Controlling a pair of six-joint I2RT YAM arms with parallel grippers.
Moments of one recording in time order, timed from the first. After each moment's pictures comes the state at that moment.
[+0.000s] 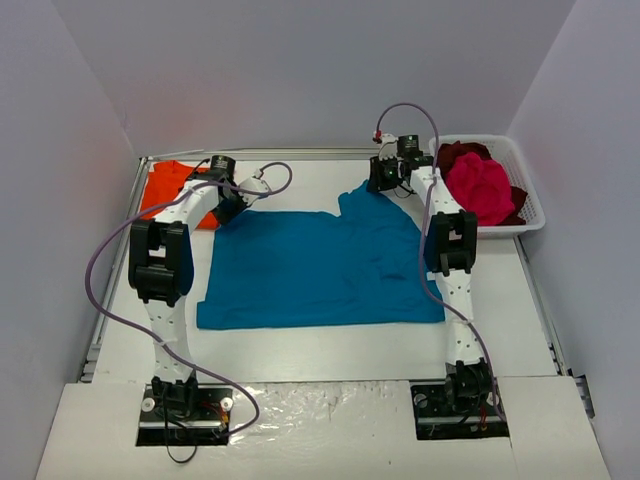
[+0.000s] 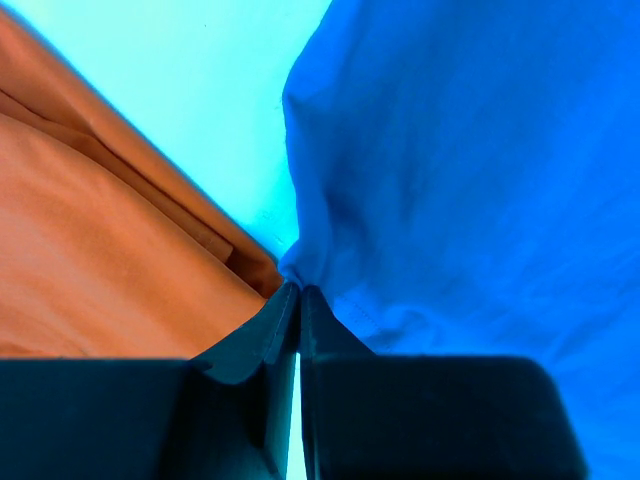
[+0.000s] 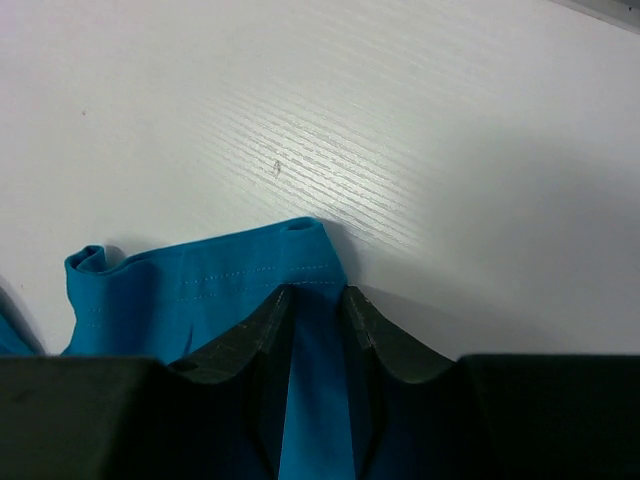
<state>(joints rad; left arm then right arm) -0.15 2.08 1.68 -0.72 0.07 0.82 0.12 2.69 2.42 -0.58 -0.46 -0.11</state>
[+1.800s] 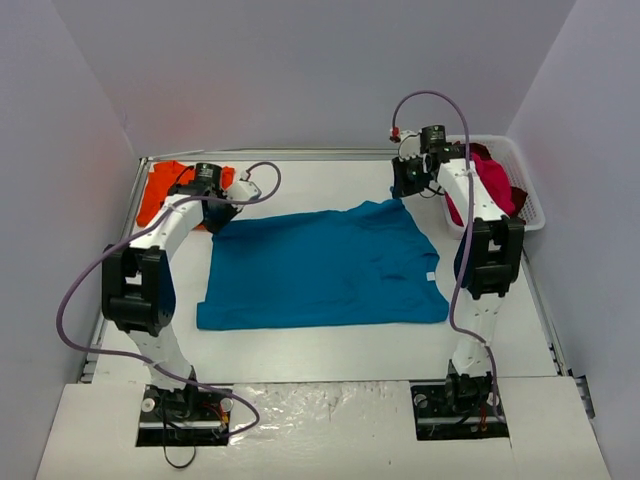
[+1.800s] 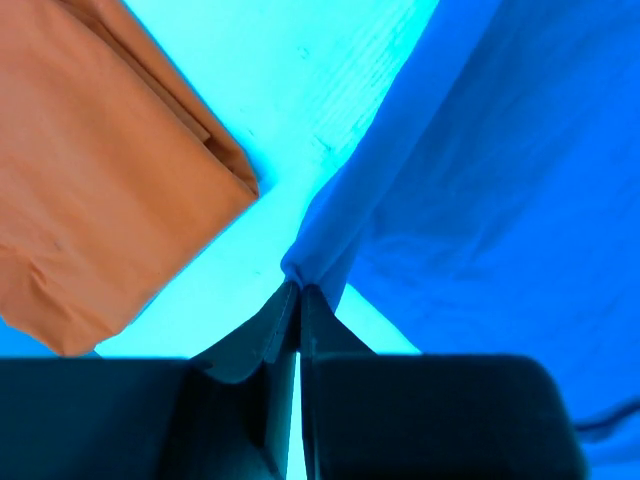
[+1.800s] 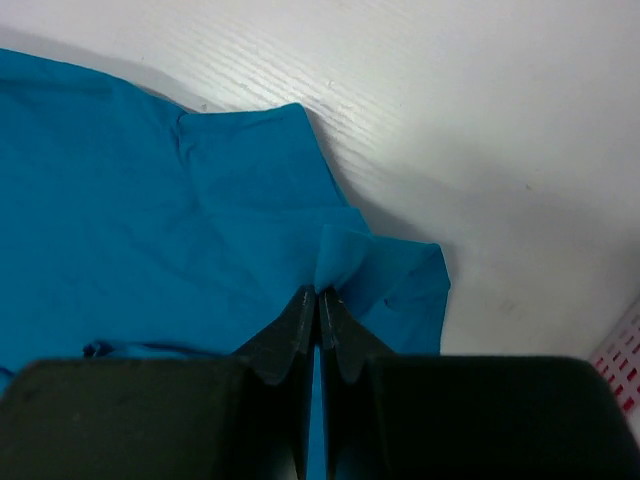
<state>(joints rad) -0.13 1.80 1.44 -0.67 0.08 0.73 0.10 2.13 1.92 -0.76 -0.37 -0.22</state>
